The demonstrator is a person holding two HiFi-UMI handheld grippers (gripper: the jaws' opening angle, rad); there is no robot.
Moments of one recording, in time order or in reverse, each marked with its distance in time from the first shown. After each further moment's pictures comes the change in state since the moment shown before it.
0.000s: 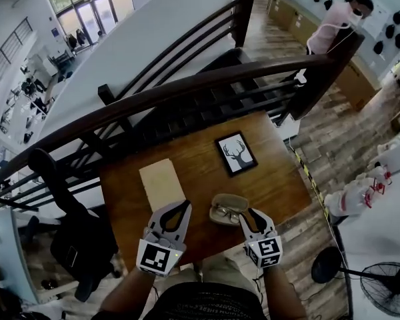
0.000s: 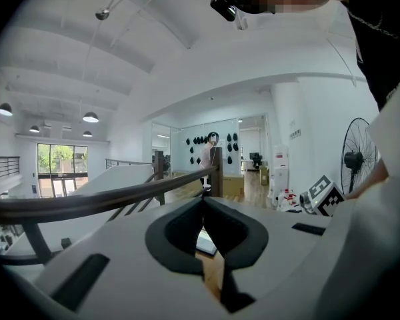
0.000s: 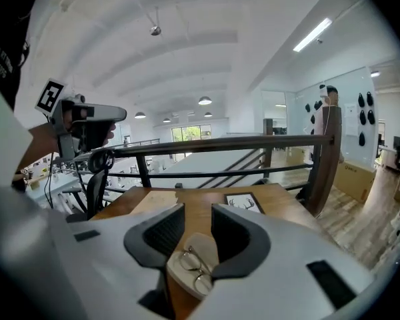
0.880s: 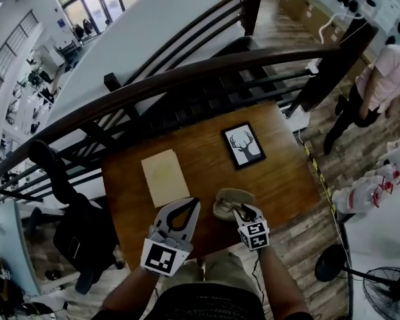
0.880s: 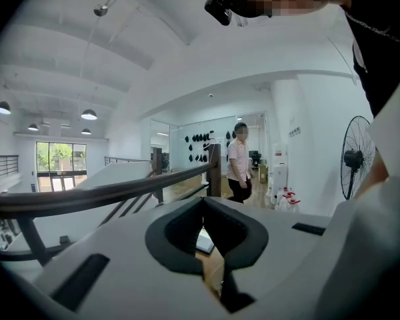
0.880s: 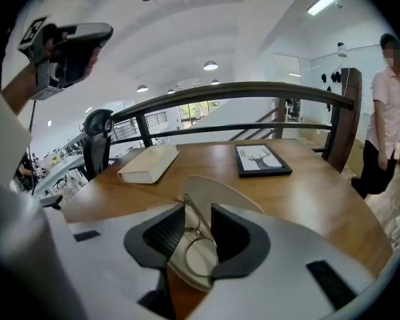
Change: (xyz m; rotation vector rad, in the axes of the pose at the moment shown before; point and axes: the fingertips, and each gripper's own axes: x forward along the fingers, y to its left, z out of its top) left arm 0.017 -0.014 -0.015 0.001 0.014 -0.005; right arm 0.088 -0.006 -0.135 -0.006 0.265 0.090
